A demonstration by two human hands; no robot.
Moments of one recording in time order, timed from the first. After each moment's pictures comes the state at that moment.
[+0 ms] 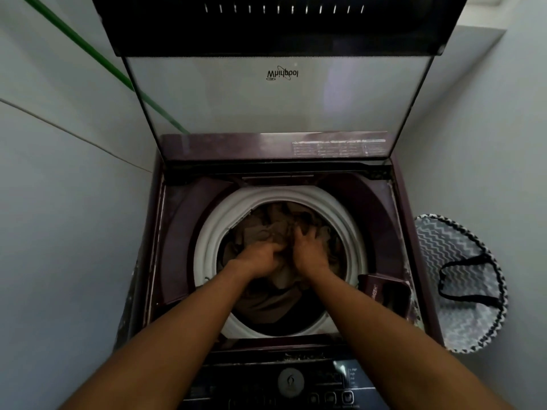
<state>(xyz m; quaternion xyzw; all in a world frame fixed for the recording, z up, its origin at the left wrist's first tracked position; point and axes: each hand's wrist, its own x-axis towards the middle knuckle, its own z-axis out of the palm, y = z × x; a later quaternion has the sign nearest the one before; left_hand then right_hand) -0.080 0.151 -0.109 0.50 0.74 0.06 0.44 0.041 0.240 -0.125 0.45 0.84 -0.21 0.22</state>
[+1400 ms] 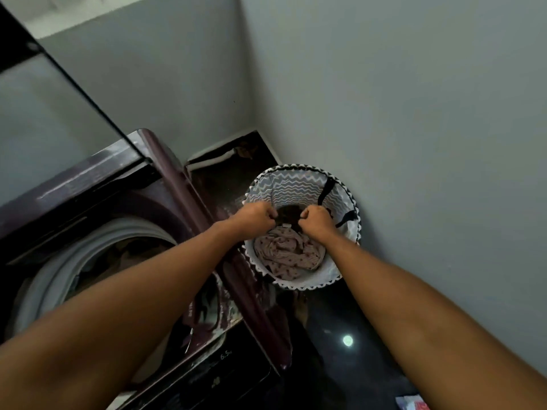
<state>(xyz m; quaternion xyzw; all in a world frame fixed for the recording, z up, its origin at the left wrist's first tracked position) 0.216 0.395 -0.073 0.64 0.65 -0.05 0.41 0.397 0.409 -0.166 0.70 0.59 -0.40 -0.02</state>
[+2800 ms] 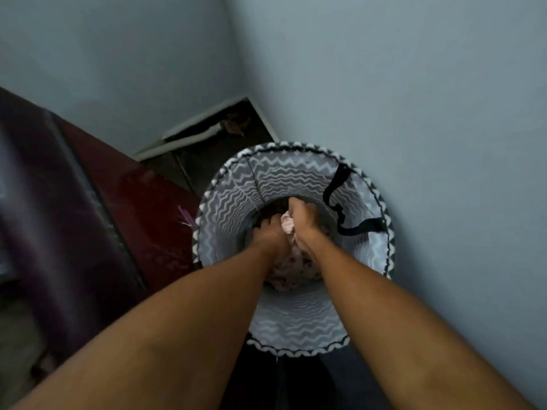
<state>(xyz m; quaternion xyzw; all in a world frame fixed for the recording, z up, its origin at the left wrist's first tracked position) 0.286 0.432 -0.313 0.51 0.73 -0.11 0.45 0.361 0.467 -0.325 0.71 0.19 -0.61 -0.30</state>
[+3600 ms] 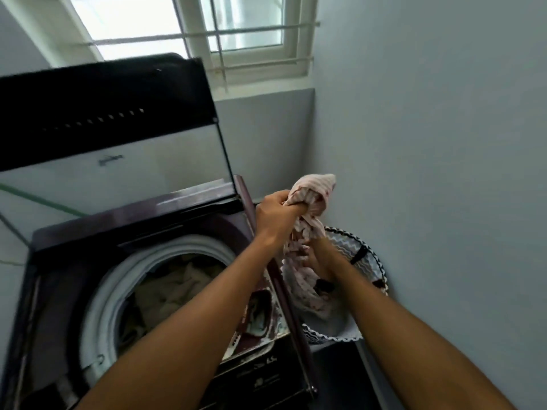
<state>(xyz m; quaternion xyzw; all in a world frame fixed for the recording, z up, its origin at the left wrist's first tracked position) 0.170 0.350 0.092 0.39 0.72 0.46 0.35 0.286 0.369 0.018 0.52 0.35 -0.74 -0.24</state>
